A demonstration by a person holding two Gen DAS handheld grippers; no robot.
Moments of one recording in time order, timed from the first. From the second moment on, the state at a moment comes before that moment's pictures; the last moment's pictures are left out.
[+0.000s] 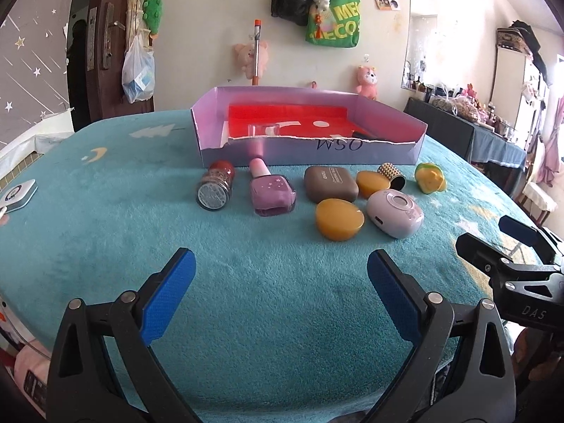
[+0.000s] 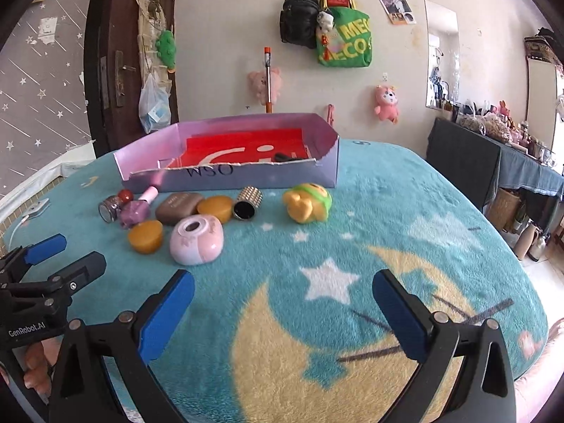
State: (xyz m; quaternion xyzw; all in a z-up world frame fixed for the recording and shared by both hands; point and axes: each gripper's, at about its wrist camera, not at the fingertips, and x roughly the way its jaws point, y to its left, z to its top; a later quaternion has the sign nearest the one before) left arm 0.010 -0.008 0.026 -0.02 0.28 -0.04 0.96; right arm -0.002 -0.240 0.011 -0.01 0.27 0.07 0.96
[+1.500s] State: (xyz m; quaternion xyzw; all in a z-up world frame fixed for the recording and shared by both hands) left arm 0.021 0.012 0.029 -0.05 0.29 -0.04 0.96; right arm 0.009 -0.220 0.003 -0.02 0.27 0.09 0.96
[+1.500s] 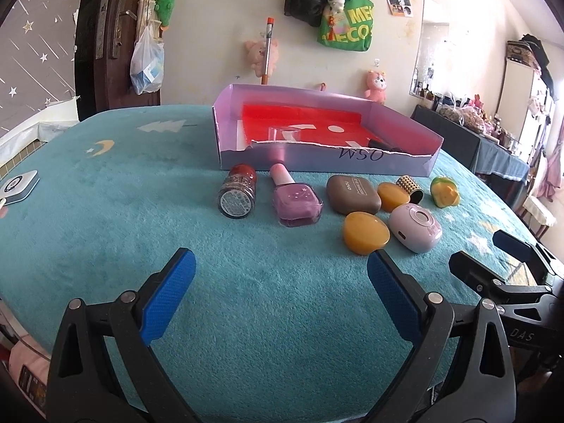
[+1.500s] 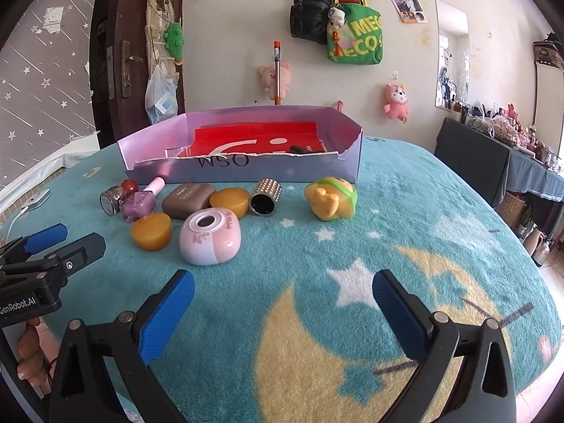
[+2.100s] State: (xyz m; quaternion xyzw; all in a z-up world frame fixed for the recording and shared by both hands) left arm 0.057 0.028 0.052 -0.05 0.31 -0.04 0.95; right arm 0.029 -0.207 0.019 -0.02 0.27 0.11 0.96
